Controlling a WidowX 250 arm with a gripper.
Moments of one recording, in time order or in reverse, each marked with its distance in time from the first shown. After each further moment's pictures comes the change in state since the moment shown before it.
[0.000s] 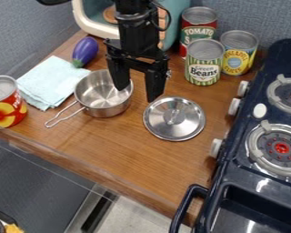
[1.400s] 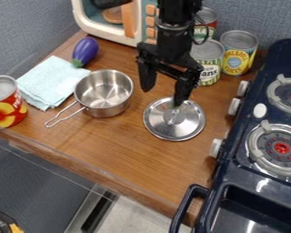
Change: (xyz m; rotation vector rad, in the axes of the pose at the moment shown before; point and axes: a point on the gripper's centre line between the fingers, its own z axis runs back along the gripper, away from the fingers) arm 0.034 -0.023 -0.020 0.099 0.035 -0.014
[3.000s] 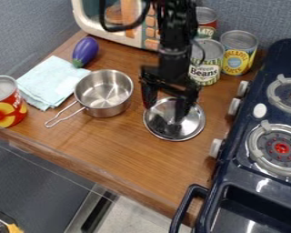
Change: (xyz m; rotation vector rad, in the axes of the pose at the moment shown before) arm 0.009 0.005 -0.049 -0.011 0.051 0.042
